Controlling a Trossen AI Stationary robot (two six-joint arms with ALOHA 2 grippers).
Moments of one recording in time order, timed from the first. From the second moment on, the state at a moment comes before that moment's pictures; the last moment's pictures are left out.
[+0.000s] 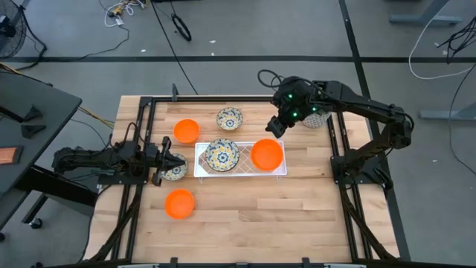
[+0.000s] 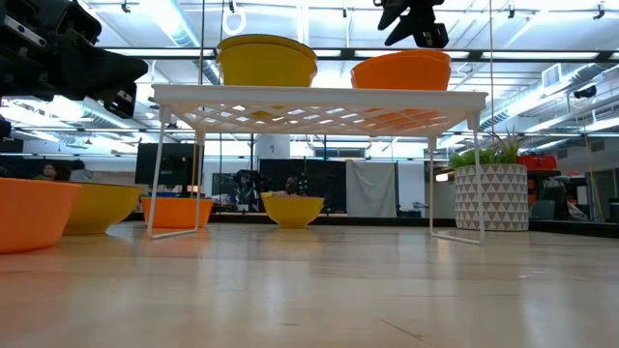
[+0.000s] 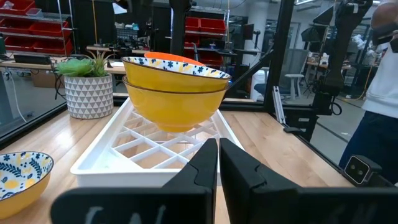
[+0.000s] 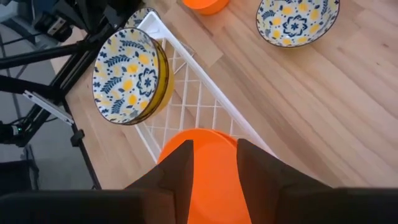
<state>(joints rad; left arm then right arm) -0.03 0.03 0.01 0.08 0.05 -0.09 -0.27 1.46 1.64 -1.09 -0.23 0.54</state>
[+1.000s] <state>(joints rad) -0.03 0.03 0.01 0.08 0.05 -0.09 -0.40 1.58 1.64 -0.93 -0.28 0.57</state>
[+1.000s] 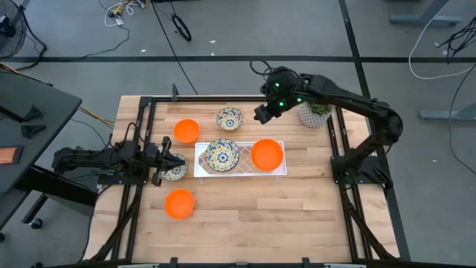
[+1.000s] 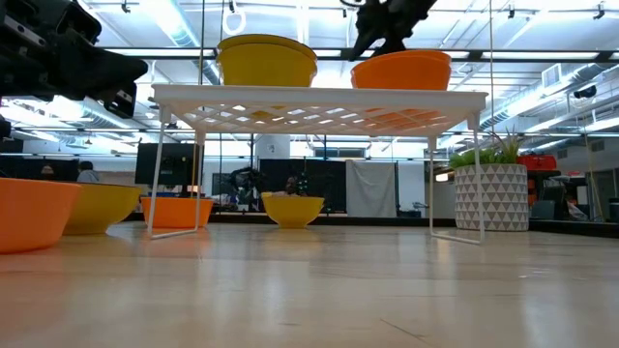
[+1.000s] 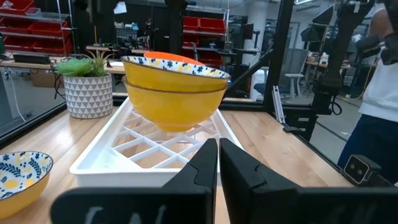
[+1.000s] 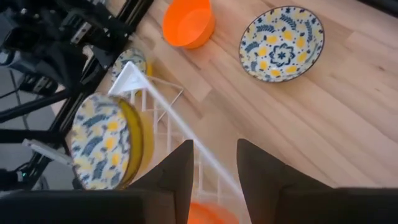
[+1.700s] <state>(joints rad) -0.03 0.03 0.01 0.08 0.05 -0.09 -0.52 1.77 1.64 -0.83 -0.28 0.73</state>
